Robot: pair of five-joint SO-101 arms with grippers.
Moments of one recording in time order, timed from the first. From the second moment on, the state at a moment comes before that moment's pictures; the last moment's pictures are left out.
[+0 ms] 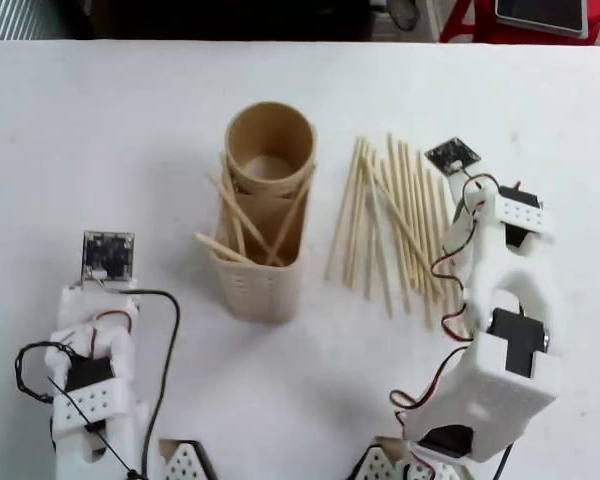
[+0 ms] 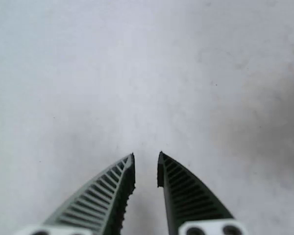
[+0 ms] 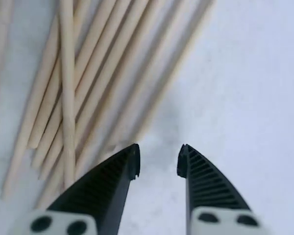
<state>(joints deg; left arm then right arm) -25.4 -63.5 96.7 18.2 -21.0 15.4 12.6 17.3 56.0 49.7</state>
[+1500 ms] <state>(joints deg) -25.4 -63.5 96.7 18.2 -21.0 10.7 11.9 18.4 57.3 51.1</state>
